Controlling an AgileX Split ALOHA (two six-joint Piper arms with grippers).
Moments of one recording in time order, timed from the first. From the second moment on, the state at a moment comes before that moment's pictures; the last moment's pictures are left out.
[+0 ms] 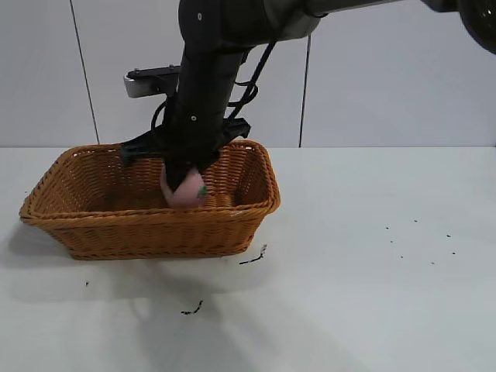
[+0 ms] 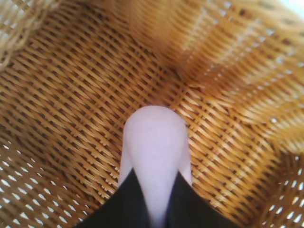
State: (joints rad) left arm -0.01 0.00 -0.50 -0.01 1.06 -0.03; right arm 0.64 2.43 -2.13 0.01 0.91 0.00
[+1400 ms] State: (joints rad) left arm -0.01 0.00 -0.50 -0.01 1.06 -0.03; right arm 0.02 2.39 -2.45 0.04 1.21 -0.01
